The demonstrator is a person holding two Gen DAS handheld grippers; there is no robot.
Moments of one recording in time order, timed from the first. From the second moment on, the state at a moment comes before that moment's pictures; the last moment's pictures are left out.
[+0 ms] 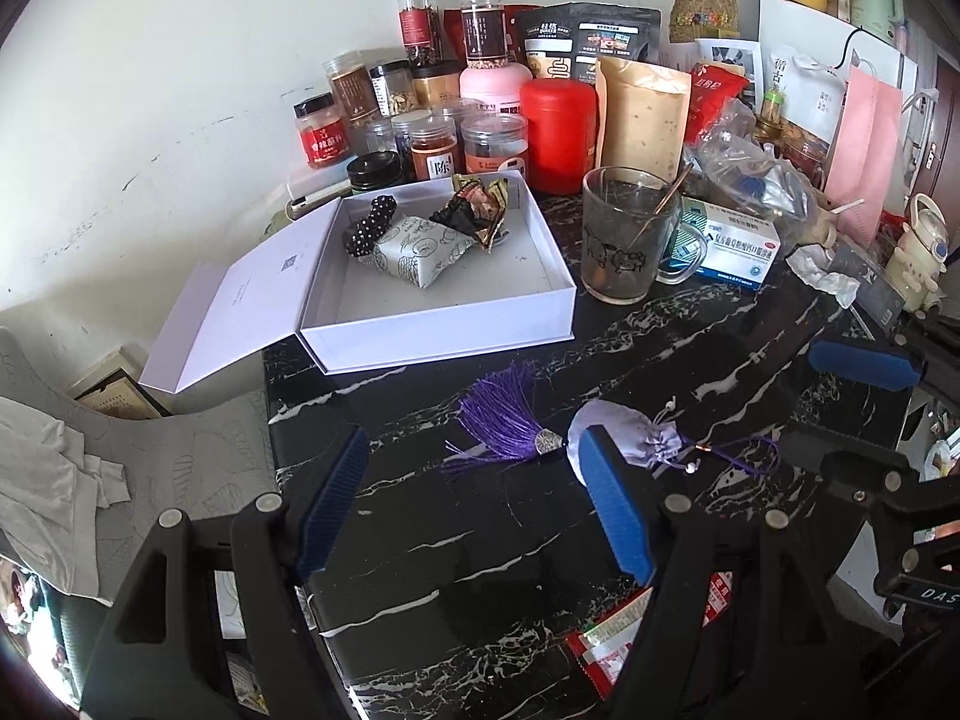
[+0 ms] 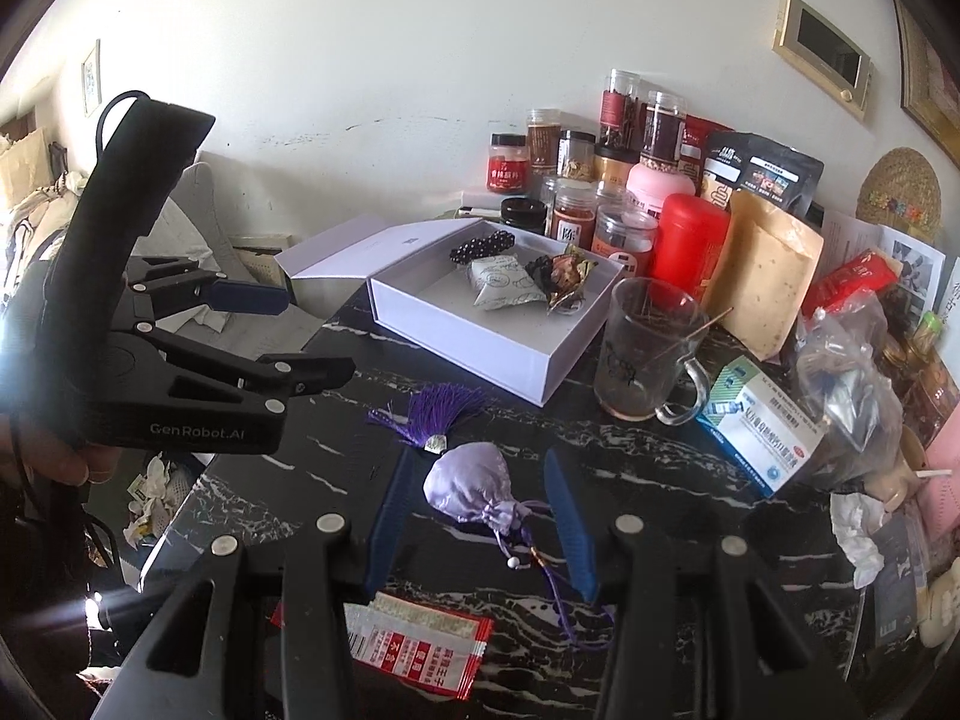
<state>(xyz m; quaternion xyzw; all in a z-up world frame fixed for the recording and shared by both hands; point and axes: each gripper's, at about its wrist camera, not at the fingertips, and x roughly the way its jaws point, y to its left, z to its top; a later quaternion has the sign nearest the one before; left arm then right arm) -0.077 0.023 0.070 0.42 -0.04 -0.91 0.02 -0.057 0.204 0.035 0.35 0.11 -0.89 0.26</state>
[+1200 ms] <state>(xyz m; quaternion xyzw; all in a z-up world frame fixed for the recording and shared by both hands) -0.089 0.052 -0.029 0.48 -0.03 -0.87 -0.06 -0.033 0.200 -0.087 0.45 0.15 -0.80 0.37</state>
